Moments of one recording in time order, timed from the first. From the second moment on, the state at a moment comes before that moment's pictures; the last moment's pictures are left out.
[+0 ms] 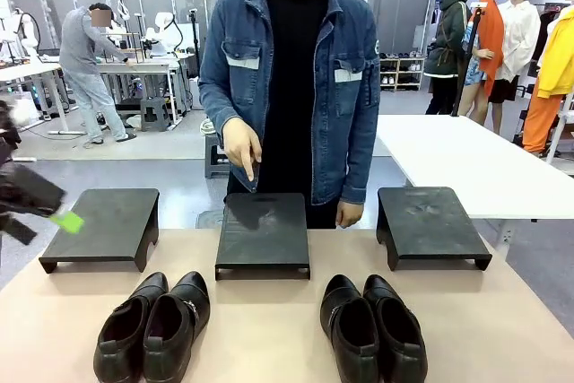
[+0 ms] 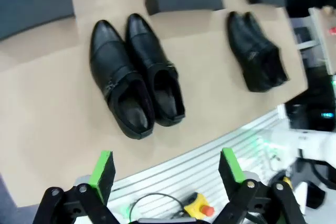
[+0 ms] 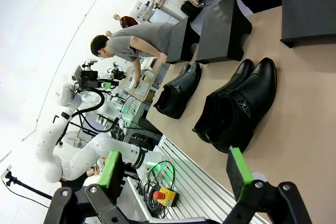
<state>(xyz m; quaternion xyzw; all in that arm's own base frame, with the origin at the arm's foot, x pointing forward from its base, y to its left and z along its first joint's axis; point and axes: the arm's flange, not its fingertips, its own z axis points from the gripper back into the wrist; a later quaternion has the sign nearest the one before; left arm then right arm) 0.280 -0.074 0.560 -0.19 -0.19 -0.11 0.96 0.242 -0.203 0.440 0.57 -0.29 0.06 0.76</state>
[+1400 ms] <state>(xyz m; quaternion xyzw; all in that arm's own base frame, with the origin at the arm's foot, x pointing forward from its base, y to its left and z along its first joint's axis) 0.351 -0.188 0.396 -0.05 -0.05 0.02 1.00 0.242 -0.203 0.440 0.57 -0.29 0.06 0.76</state>
